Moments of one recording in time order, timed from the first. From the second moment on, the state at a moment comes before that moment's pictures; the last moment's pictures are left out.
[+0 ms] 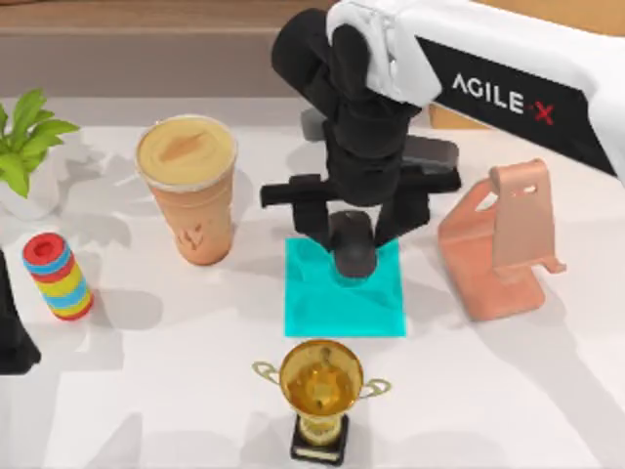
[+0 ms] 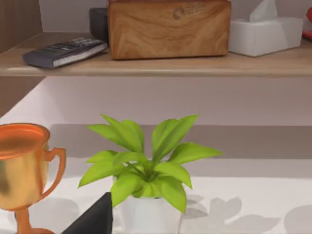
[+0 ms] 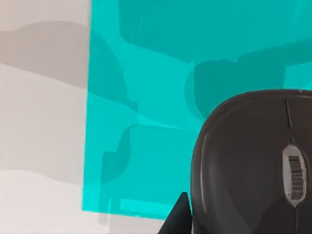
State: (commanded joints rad) left arm 0.00 0.00 0.00 0.00 0.00 0.00; right arm 0.67 2.33 2.04 -1.24 -0.01 0.57
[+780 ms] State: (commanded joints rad) left arm 0.00 0.00 0.00 0.00 0.00 0.00; right arm 0.67 2.40 2.01 -1.18 -0.01 0.72
